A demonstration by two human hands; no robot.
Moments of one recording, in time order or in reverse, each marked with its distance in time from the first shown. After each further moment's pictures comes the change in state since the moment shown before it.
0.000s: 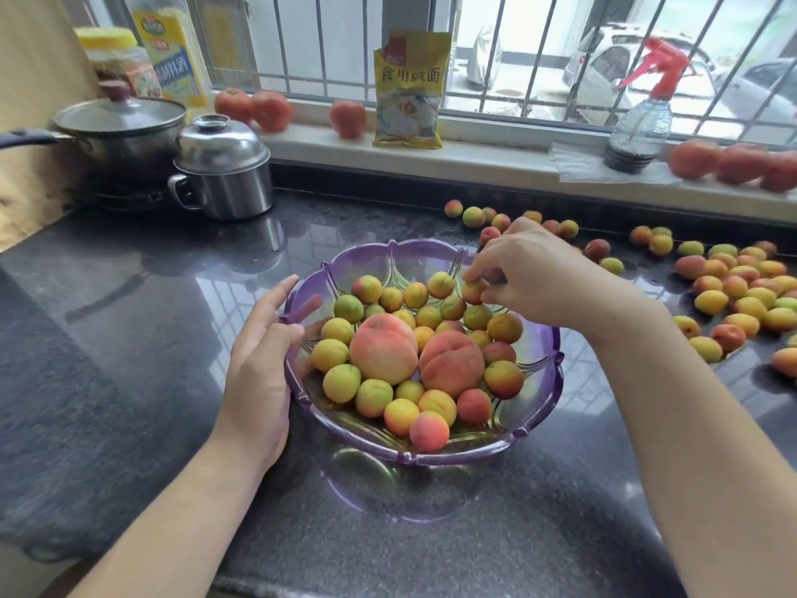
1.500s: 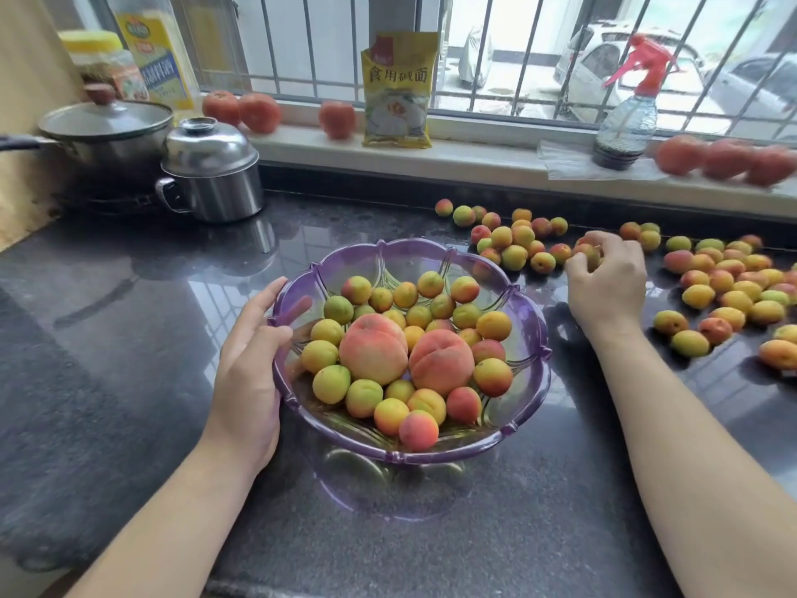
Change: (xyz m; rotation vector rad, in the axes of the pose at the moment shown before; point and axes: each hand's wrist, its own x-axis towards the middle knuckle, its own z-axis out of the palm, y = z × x) left_hand 0.000 -0.001 -0.001 -0.002 -0.016 0.022; right_hand -0.031 0.089 0.066 0.320 0.719 0.759
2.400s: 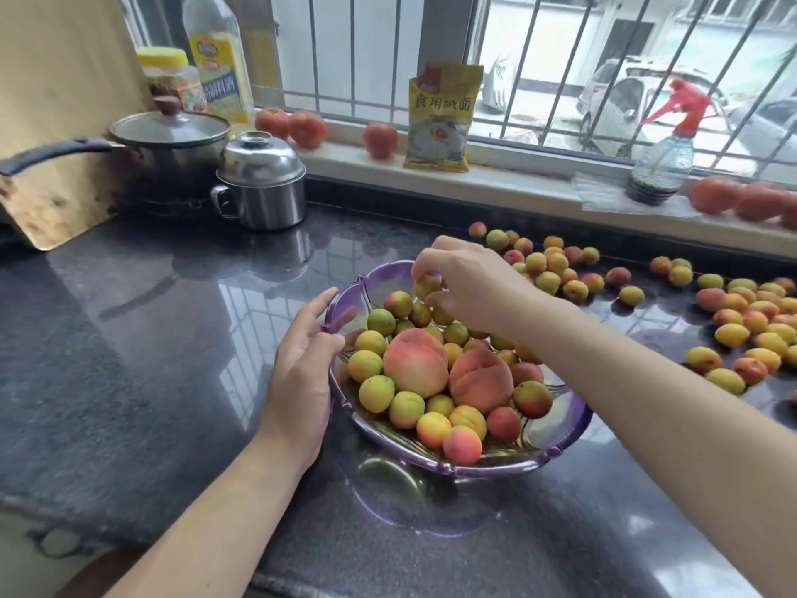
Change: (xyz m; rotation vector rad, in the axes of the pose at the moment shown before) left_hand 0.000 0.003 -0.001 0.032 -0.008 -0.026; right_hand -0.042 -0.166 0.038 -0.200 -0.692 -0.871
